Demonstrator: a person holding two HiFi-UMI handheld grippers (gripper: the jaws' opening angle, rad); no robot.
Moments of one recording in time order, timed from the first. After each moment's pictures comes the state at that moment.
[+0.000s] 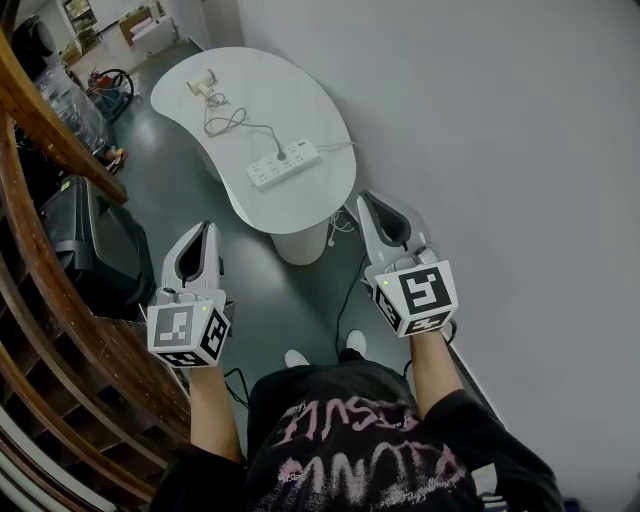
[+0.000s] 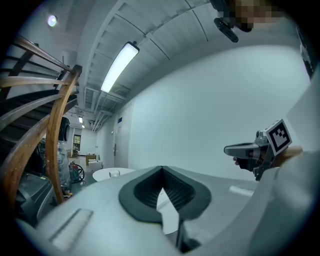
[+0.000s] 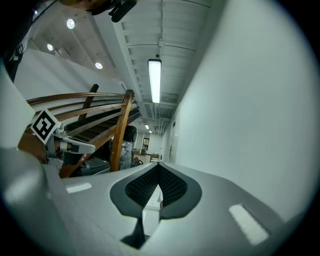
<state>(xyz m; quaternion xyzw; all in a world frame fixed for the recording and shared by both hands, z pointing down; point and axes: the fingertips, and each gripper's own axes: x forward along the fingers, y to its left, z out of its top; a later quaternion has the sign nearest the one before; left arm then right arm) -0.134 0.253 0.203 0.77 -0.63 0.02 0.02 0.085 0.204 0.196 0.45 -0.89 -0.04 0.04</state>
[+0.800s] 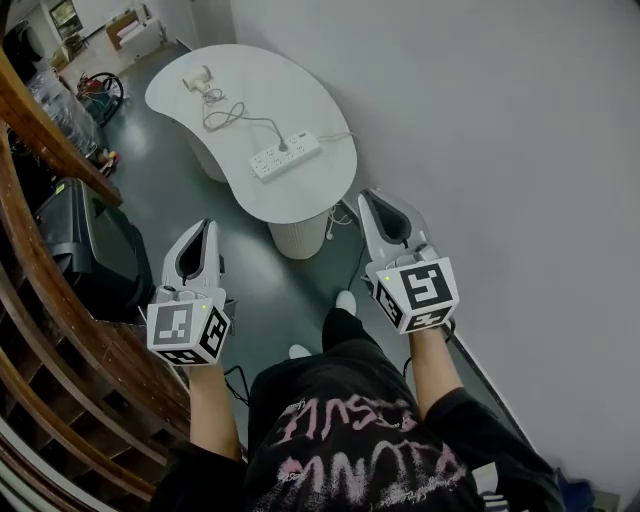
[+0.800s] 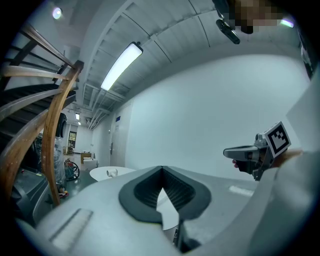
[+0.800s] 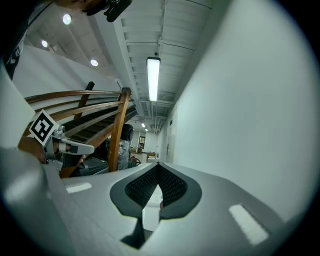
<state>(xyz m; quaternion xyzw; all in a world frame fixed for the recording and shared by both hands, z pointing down) -0.160 0.273 0.212 0.79 -0.61 0.01 0.03 0.062 0.233 0.206 0.48 -0.88 -0.03 0.05</state>
